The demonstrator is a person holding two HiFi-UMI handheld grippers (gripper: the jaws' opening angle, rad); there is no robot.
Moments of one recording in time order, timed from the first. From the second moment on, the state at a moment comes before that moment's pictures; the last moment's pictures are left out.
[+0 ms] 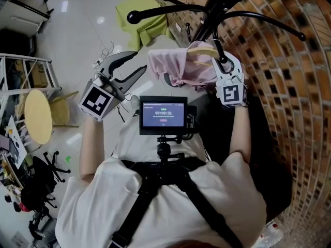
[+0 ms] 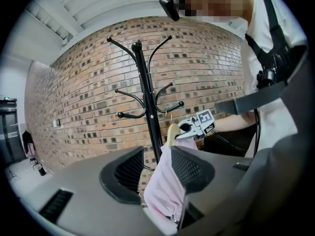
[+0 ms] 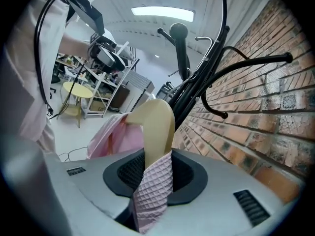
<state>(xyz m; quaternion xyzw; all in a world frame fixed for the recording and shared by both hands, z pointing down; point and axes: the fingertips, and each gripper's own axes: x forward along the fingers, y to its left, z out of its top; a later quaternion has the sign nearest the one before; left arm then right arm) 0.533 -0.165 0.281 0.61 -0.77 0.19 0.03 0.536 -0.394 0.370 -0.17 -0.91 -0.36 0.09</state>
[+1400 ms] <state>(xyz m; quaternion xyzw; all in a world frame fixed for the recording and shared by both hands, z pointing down) 0.531 -0.153 0.303 0.59 -0.79 0.17 0.05 0.505 -0.407 0.386 -0.13 -0.96 -0.22 0.08</state>
